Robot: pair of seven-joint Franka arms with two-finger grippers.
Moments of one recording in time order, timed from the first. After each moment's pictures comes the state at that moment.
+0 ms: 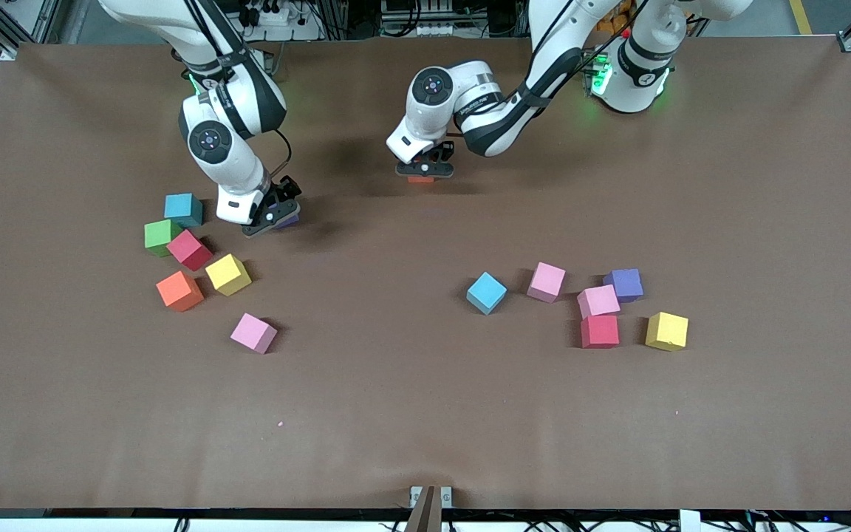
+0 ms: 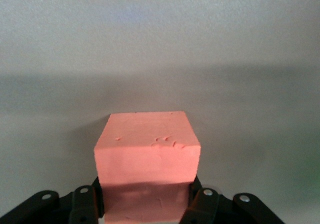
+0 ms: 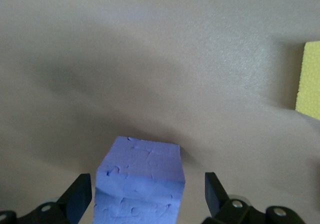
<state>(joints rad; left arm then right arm) -0.57 0.57 -0.56 -2.07 0.13 2.56 -1.16 0.40 0.11 0.02 -2.60 0.04 2.59 -0.17</state>
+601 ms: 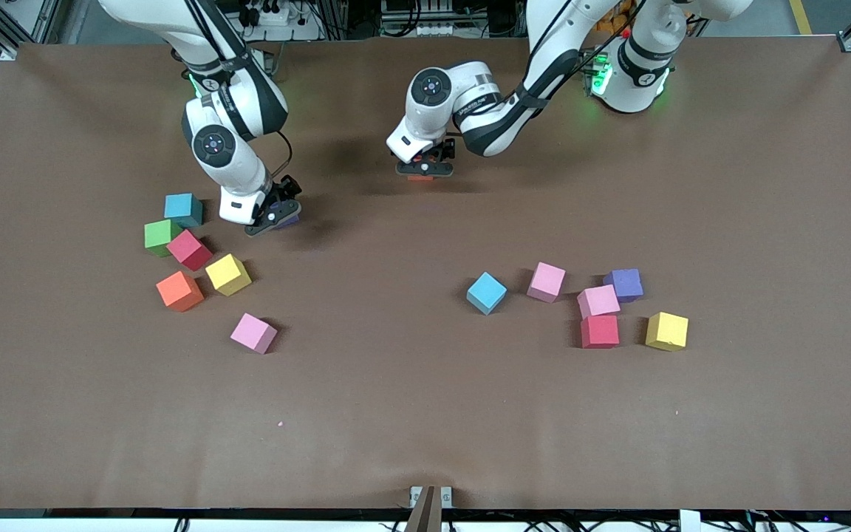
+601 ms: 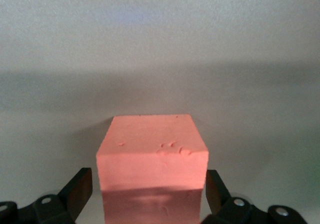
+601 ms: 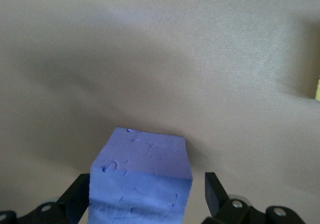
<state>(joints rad) -0.57 0.58 -0.56 -2.07 0.13 2.55 -1.18 0.41 0.14 0.02 -2.61 0.04 2.60 -0.17</state>
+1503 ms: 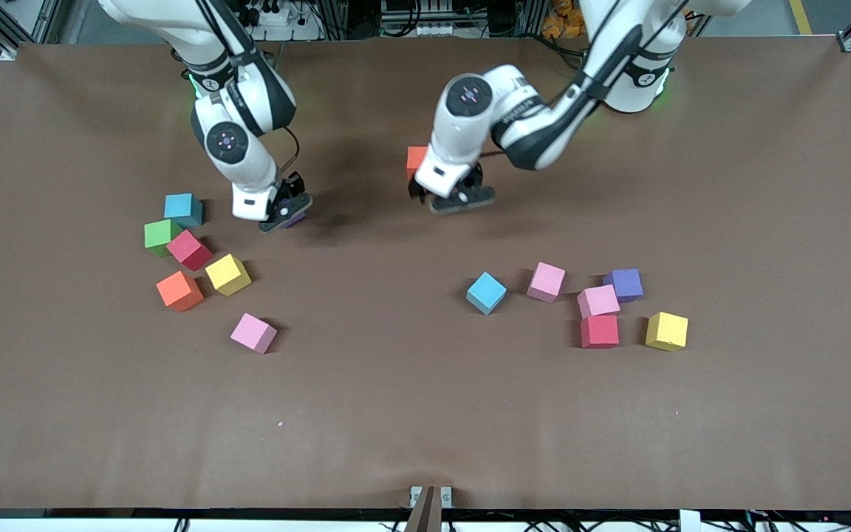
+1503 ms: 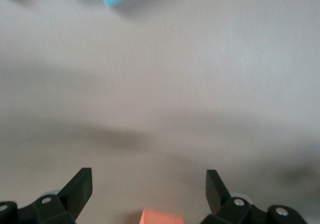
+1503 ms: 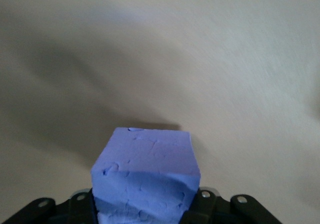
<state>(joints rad) -0.40 0.41 -0.47 -1.98 0.13 2.43 -1.24 0.47 0.11 0.04 -2.58 0.04 2.56 -0.25</state>
